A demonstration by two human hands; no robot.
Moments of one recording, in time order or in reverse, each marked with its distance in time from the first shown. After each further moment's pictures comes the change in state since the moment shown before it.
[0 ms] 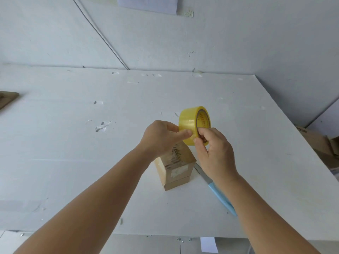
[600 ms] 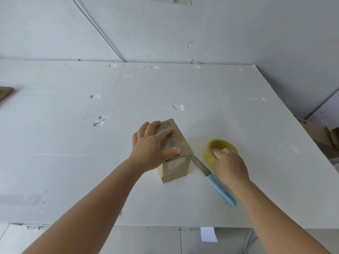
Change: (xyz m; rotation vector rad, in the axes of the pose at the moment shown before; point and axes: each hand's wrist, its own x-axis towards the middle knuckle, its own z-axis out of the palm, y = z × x) left_hand -0.011 -0.060 0.009 0.614 0.018 0.163; right_hand -0.044 0.096 0.008 -0.613 -0.591 0.329
